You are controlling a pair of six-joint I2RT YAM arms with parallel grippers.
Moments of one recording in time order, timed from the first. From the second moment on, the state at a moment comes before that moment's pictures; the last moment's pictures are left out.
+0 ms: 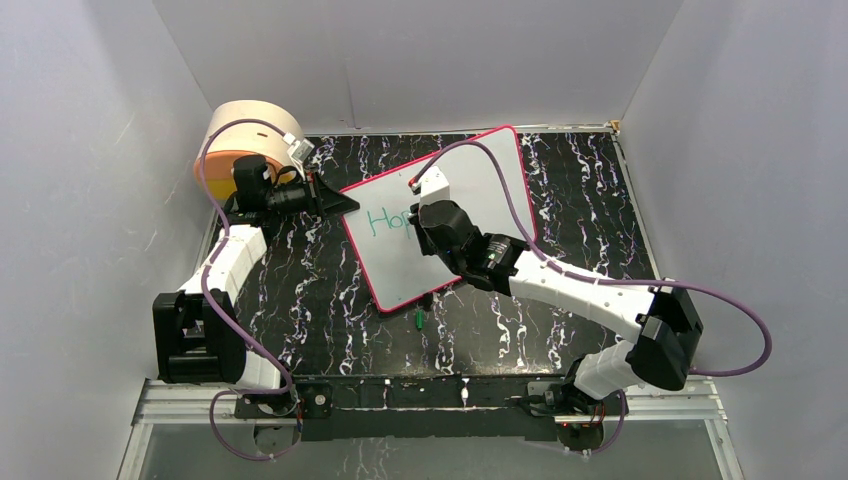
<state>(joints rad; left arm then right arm) 0.00 1.43 0.96 0.07 1.17 -0.25 1.04 1.43 1.17 -0.22 0.49 0.23</state>
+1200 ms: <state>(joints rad) 0.00 1.43 0.96 0.07 1.17 -0.25 1.04 1.40 1.15 -0.25 0.48 0.23</state>
